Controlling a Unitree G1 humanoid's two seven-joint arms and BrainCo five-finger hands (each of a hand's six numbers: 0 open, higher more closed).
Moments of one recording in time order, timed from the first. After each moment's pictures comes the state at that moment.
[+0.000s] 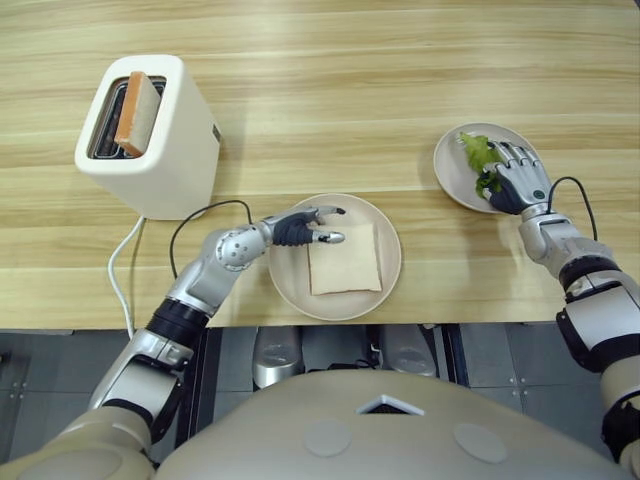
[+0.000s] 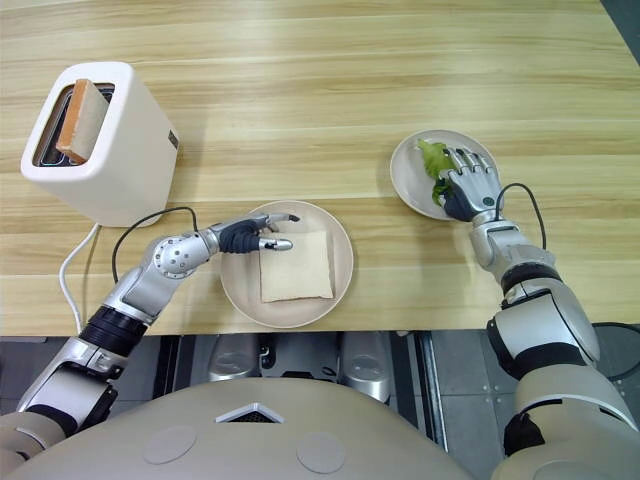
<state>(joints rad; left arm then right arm) -0.16 0.45 -0.41 0.16 0.38 -0.20 -0.47 -0.57 -0.65 0.53 1.28 -0.89 -0.46 -0.74</state>
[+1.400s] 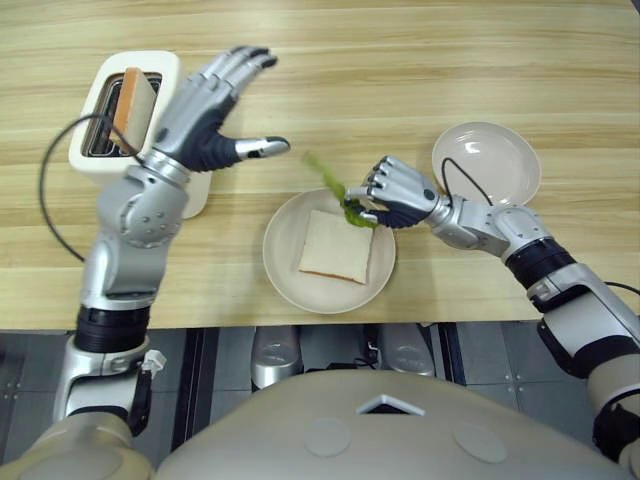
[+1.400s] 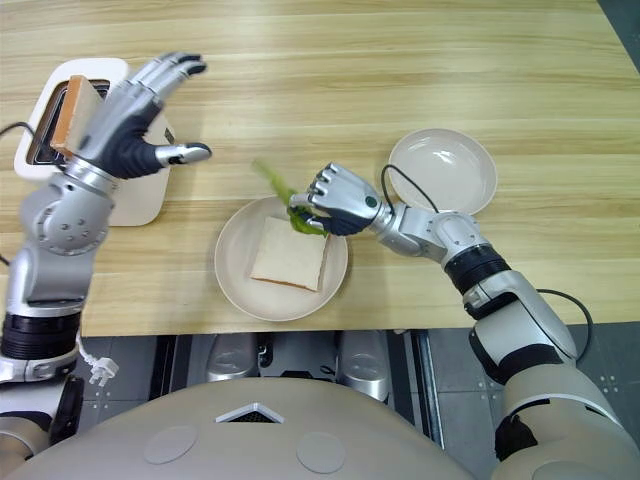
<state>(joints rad) -0.11 0.59 0.09 -0.37 0.50 -0.13 -0.22 -0.55 -0.57 0.68 0.61 -1.03 -0.93 -0.65</state>
